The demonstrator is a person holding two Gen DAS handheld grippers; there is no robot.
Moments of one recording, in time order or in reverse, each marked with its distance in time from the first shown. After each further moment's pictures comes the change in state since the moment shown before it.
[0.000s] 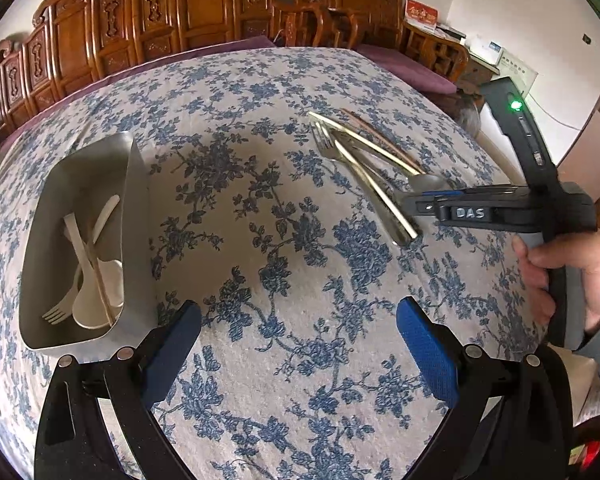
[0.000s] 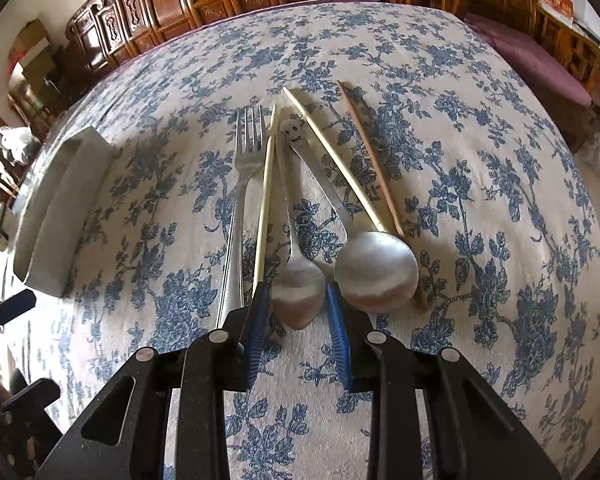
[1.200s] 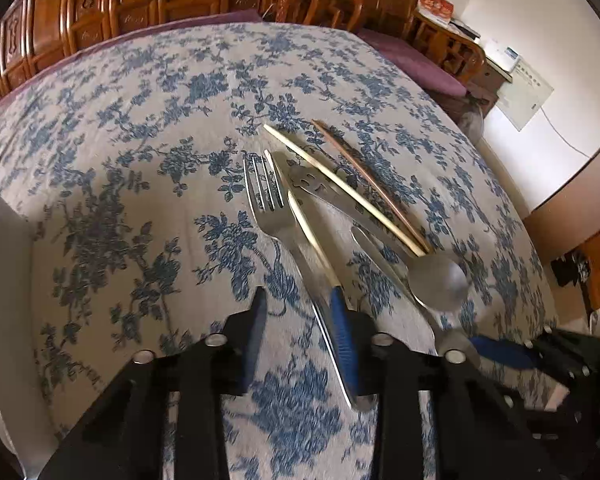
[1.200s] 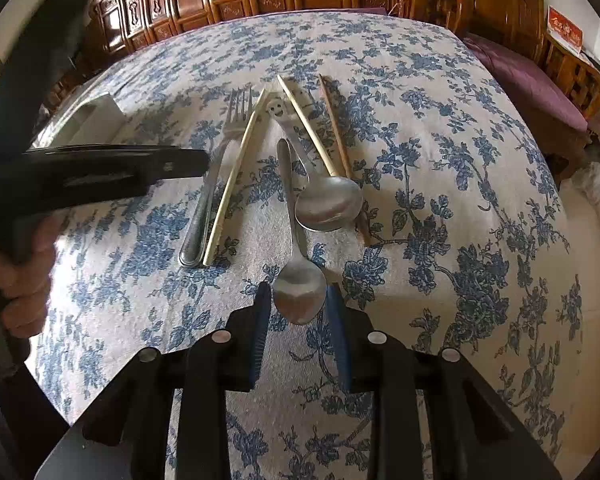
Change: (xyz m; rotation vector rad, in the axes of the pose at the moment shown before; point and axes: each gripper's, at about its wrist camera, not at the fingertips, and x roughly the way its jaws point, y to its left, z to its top) left arm 0.116 -0.040 0.098 -0.093 0.094 -0.072; right arm -0.034 -0.033 -0.046 -0.095 -0.048 0.016
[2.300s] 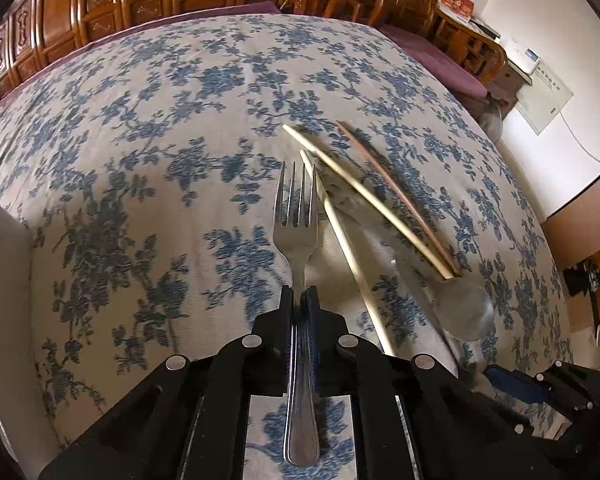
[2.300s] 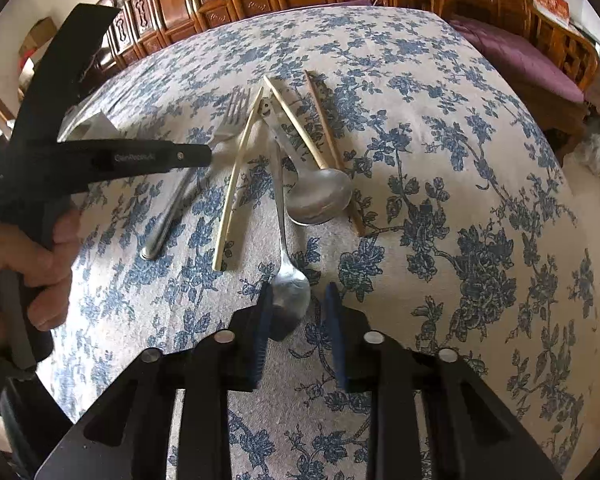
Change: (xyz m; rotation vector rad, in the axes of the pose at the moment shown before) left arm 0.012 0.009 0.012 -0.030 0.020 0.057; right arm 0.008 -0.006 -0.002 0.068 0.014 -0.001
